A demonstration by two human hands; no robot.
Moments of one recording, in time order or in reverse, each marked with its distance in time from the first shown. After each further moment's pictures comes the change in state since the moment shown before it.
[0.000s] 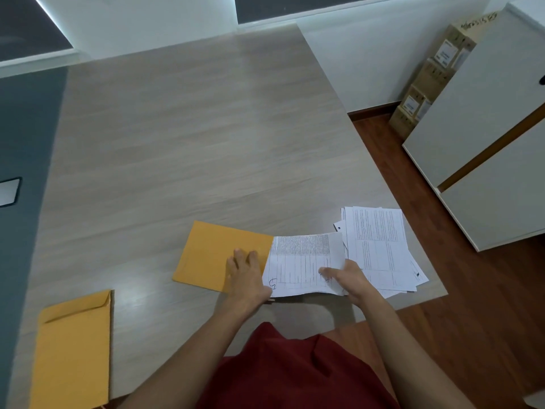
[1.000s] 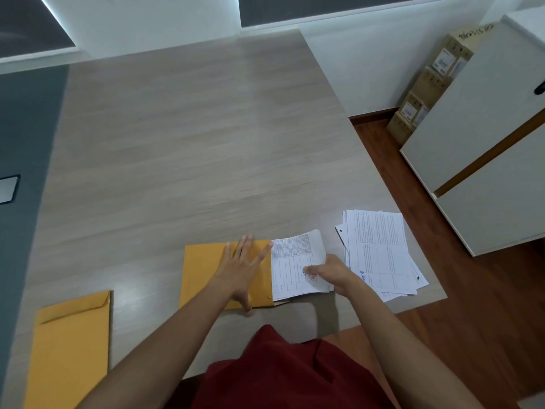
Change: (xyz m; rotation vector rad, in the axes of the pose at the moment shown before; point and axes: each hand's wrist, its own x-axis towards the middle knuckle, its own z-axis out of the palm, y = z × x) left_hand 0.035 -0.038 -0.024 0.529 -0.138 0.396; right_hand 0.008 -0.031 0.036 -0.139 -0.088 0.063
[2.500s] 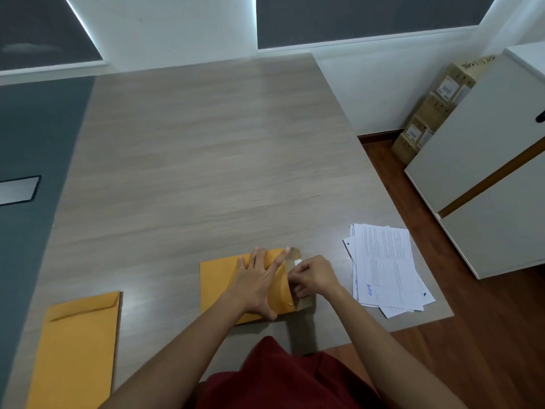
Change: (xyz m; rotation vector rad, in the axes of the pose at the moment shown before) left_hand -0.019 0.022 -0.011 -0.191 0.221 0.010; right_hand -0.020 -0.038 0.053 -0.254 0.082 -0.126
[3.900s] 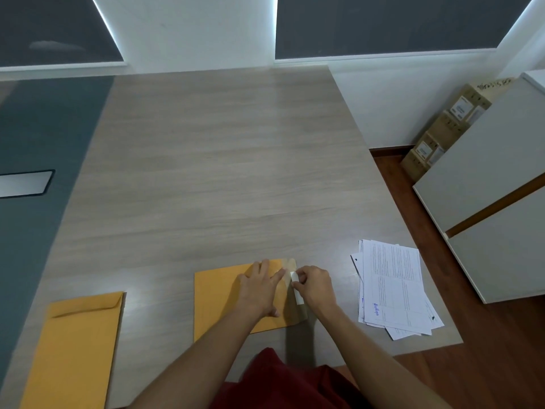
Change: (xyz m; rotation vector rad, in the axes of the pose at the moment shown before) left_hand 0.018 0.005 0.010 0.099 -0.123 -0.224; right_hand 0.033 0.016 0.025 -0.470 0.293 -0.307
